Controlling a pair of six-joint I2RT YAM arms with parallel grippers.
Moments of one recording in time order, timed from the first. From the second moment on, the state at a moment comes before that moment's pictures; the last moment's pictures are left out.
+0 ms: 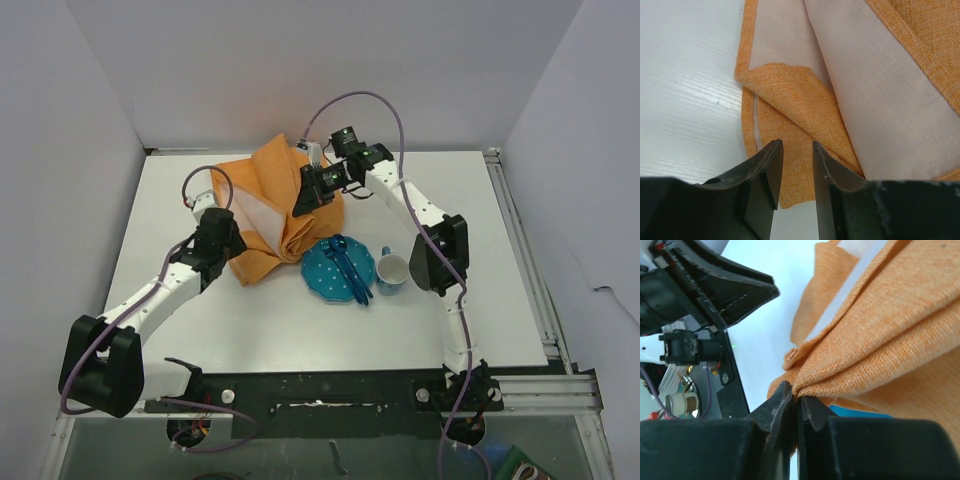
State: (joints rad) left arm -0.35 1.29 0.77 -0.17 -0.34 -0.66; right arm 0.49 2.29 2.23 -0.89 -0.89 0.04
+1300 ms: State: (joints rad) left arm -0.41 1.22 0.81 -0.16 -0.36 -0.70; right arm 0.69 2.21 2.21 -0.89 -1.04 -0.05
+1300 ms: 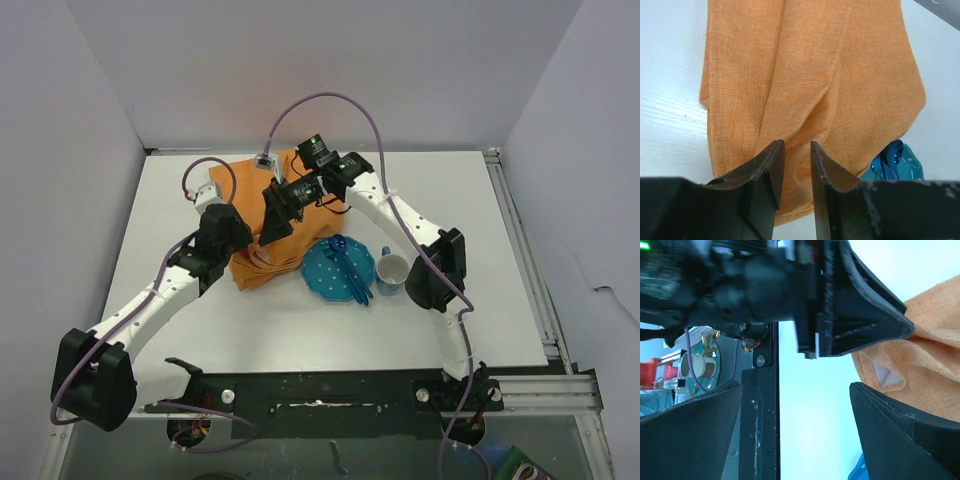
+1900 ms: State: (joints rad) left arm -0.42 1.31 0.80 0.05 -0.18 -0.70; right arm 0.34 2.26 2.12 -0.90 -0.77 -0.08
